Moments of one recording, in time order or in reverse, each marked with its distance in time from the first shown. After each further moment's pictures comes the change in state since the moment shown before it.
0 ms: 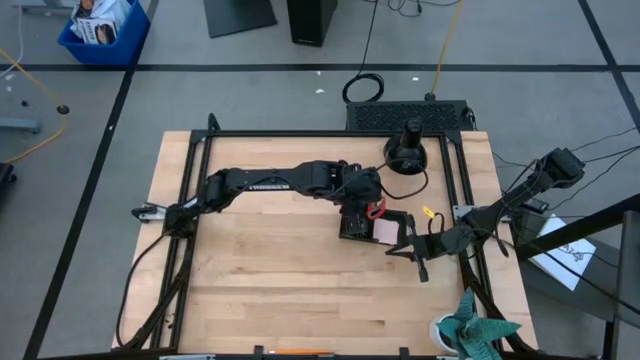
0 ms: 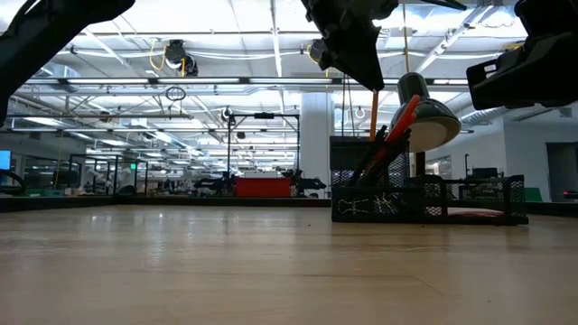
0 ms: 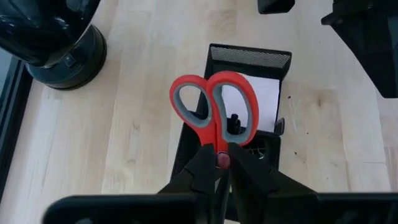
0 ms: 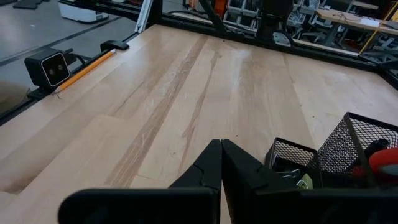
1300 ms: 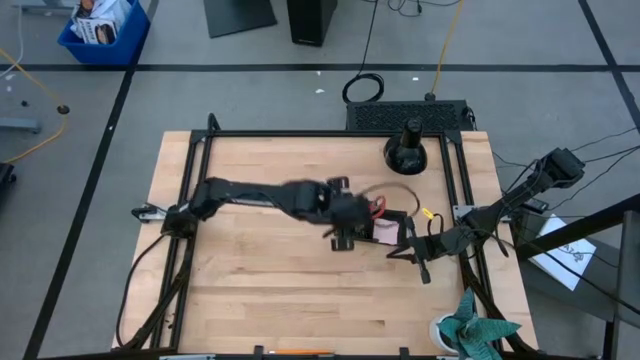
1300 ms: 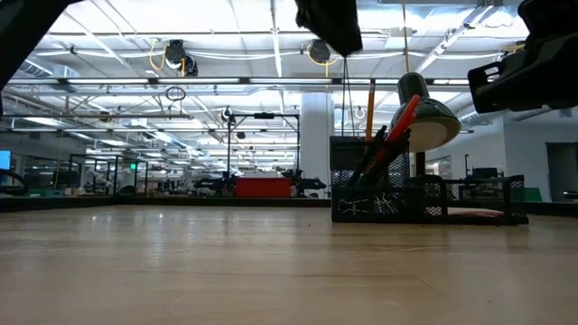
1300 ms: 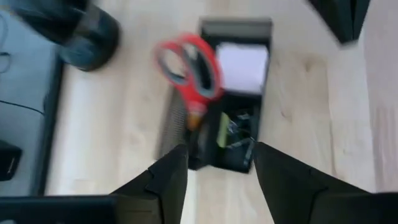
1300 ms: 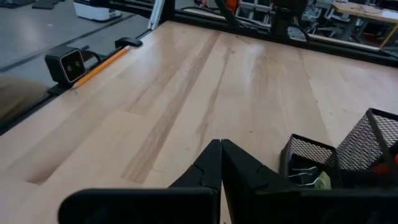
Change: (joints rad) left arm -0.139 -0.095 -0.026 -0.152 -0.203 -0.065; right arm 0.000 0.000 -0.001 -0.015 -0.047 0.021
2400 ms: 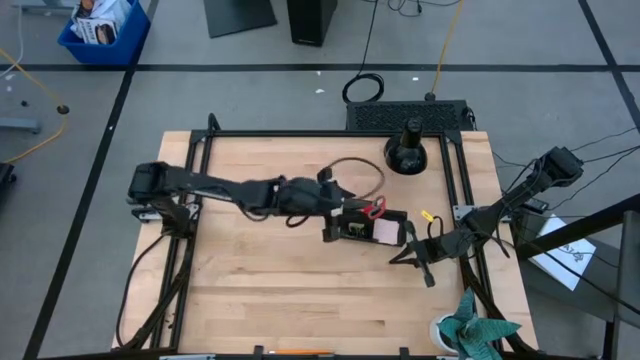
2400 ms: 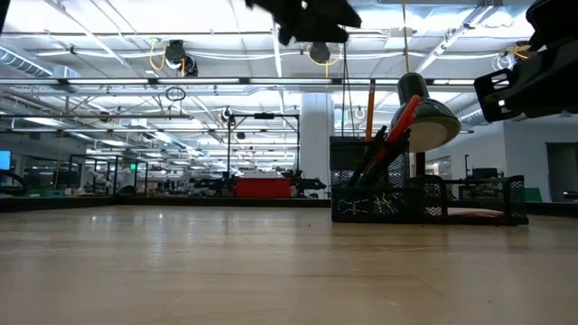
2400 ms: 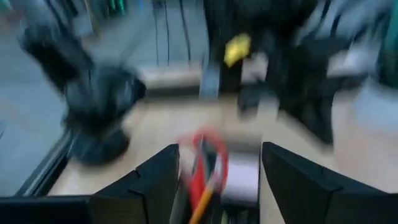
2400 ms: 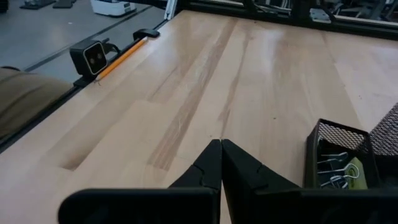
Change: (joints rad) left arm 0.066 -0.477 -0.986 1.164 0.132 0.114; right arm 0.033 0.000 0.000 -0.042 -0.045 0.078
